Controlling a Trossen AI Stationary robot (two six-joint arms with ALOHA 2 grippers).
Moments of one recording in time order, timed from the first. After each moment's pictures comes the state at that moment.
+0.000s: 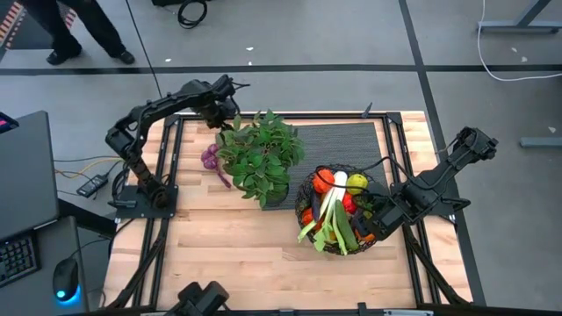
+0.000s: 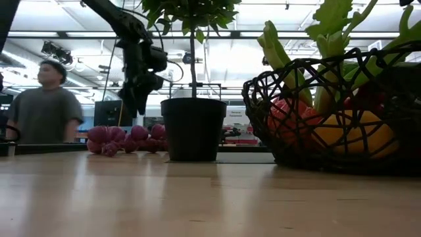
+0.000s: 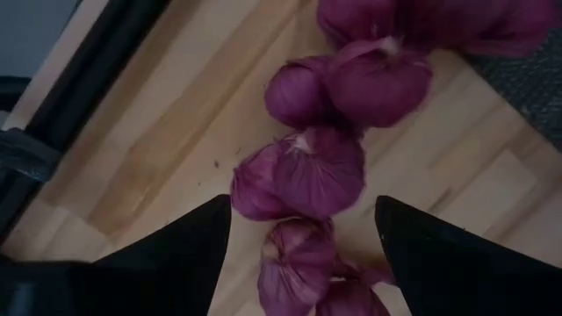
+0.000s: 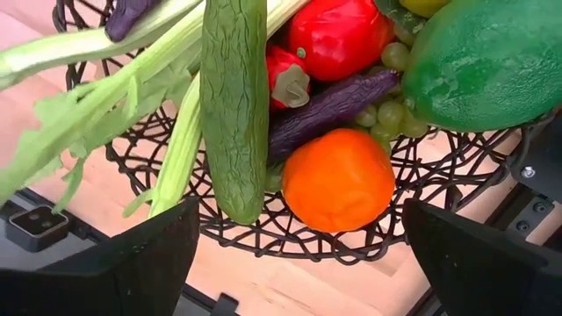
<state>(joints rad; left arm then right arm) 0.84 1.71 1.35 -1.04 0.05 0.16 0.63 1.29 1.26 -1.34 0.14 1.73</state>
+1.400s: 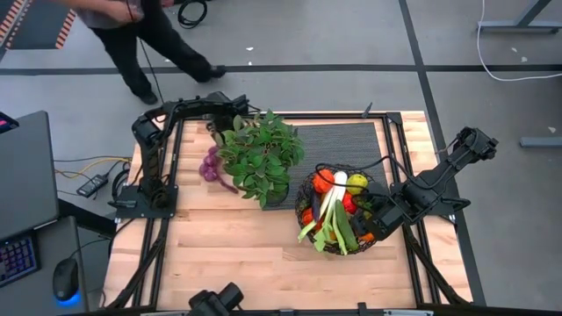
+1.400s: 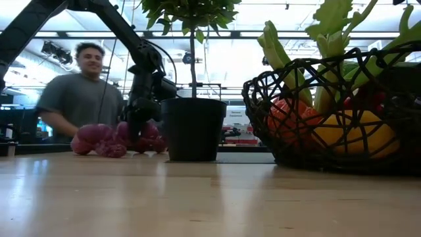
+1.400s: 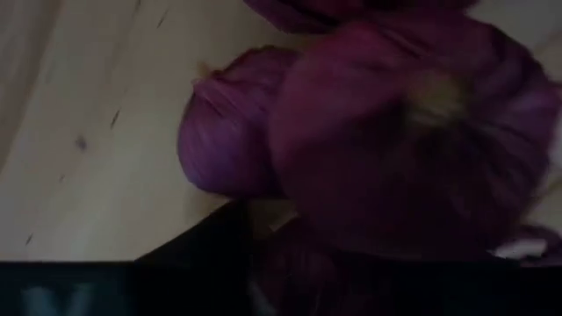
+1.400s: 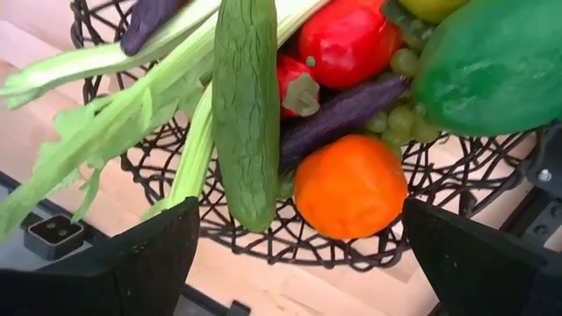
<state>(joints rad) 0.78 1.97 1.35 -1.11 0.10 0.17 0.63 1.29 1.26 -1.32 0.16 1.76</state>
